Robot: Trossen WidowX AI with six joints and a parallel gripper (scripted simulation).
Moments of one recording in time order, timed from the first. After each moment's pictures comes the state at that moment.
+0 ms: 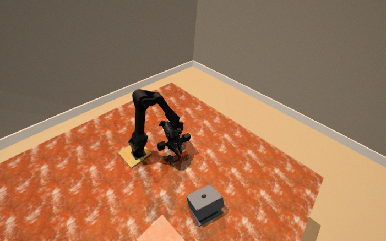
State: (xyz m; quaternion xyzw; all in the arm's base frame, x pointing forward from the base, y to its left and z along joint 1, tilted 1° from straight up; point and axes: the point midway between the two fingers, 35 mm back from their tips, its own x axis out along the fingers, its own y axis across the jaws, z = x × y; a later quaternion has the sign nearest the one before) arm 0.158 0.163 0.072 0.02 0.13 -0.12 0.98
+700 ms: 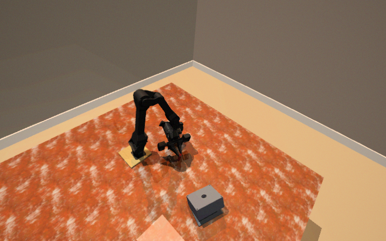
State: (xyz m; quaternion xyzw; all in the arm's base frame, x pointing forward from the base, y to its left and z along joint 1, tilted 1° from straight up) arm 0.157 0.164 0.068 0.02 0.13 -0.12 0.98
